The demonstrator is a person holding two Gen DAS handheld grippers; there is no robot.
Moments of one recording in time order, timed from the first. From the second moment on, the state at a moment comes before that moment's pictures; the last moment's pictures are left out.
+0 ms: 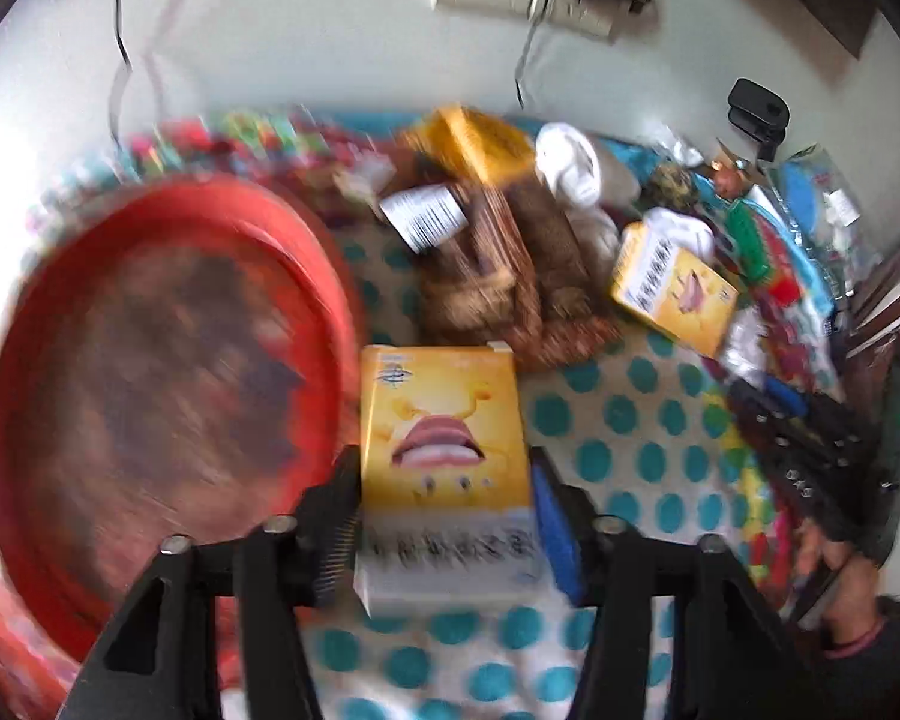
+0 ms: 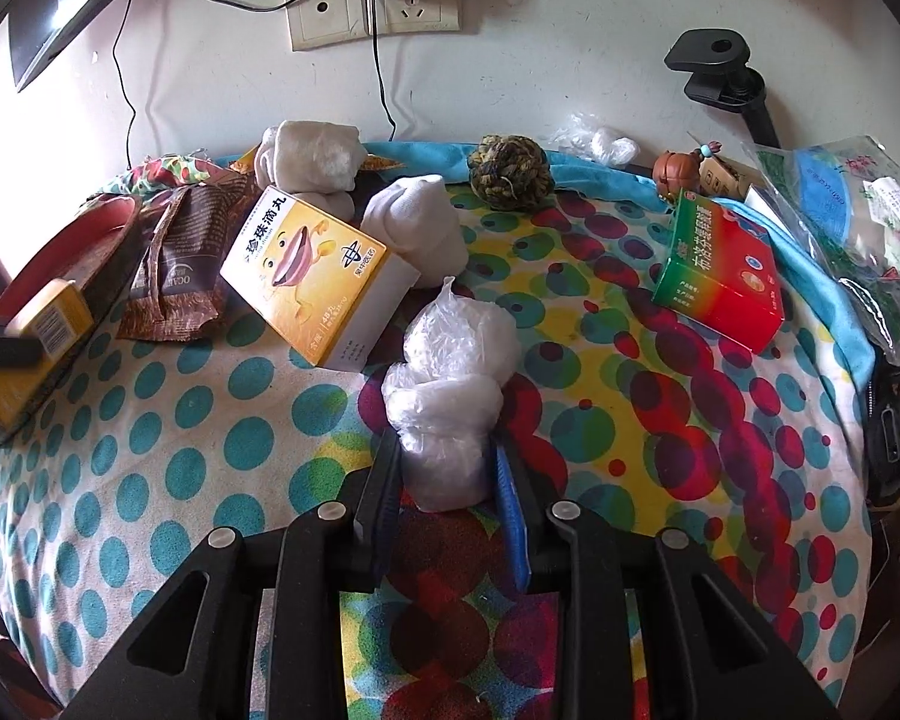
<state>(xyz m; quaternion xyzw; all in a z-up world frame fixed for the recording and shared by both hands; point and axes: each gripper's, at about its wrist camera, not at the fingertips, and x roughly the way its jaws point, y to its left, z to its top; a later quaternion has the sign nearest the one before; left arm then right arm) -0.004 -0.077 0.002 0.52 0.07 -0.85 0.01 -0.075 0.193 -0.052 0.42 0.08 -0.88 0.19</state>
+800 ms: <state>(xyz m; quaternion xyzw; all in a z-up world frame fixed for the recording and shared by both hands) -0.070 -0.225 -0.022 0.53 0.07 -0.83 0.15 -0.074 0.192 -0.050 0.42 0.08 -0.88 0.19</state>
